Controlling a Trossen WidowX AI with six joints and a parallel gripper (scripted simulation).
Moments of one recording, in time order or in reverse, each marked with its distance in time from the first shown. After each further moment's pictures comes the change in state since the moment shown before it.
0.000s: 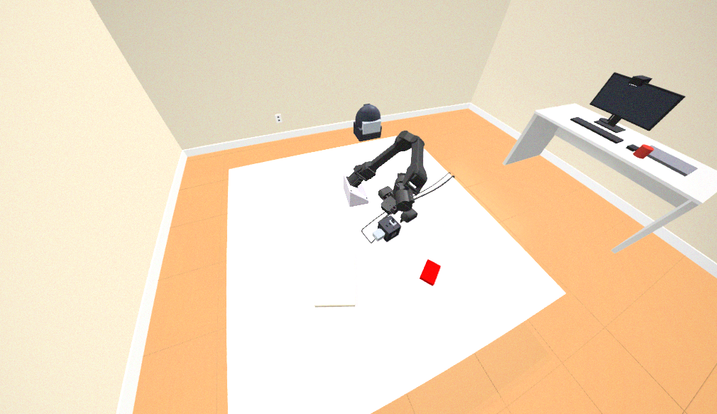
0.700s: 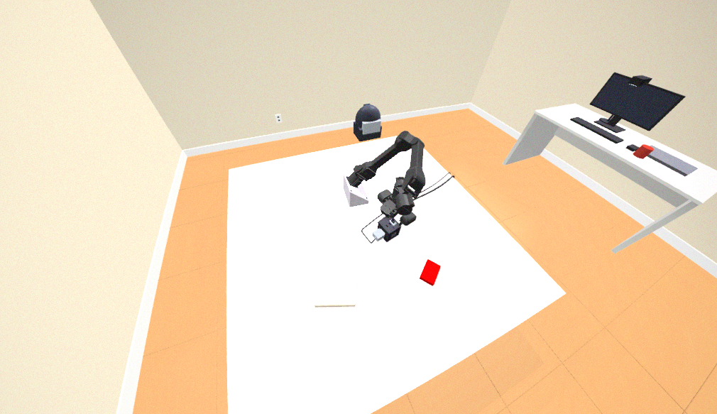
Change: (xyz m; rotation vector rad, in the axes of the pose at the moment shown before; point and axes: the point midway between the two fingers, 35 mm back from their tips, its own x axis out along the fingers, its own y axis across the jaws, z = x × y) arm 0.020 0.000 0.000 -0.008 0.001 0.001
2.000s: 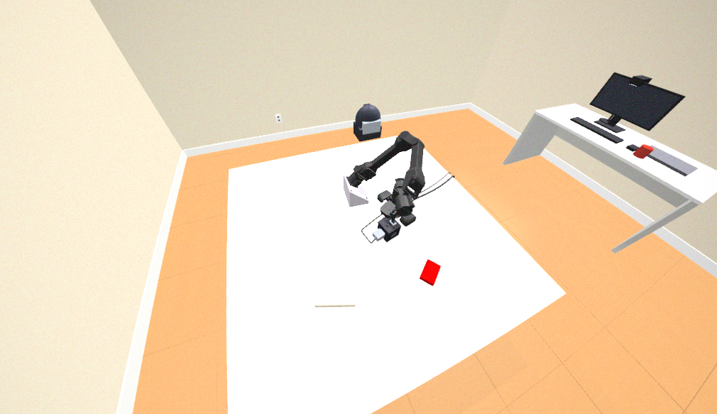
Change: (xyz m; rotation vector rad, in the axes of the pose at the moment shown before) arm 0.005 0.000 0.000 0.001 0.001 0.000
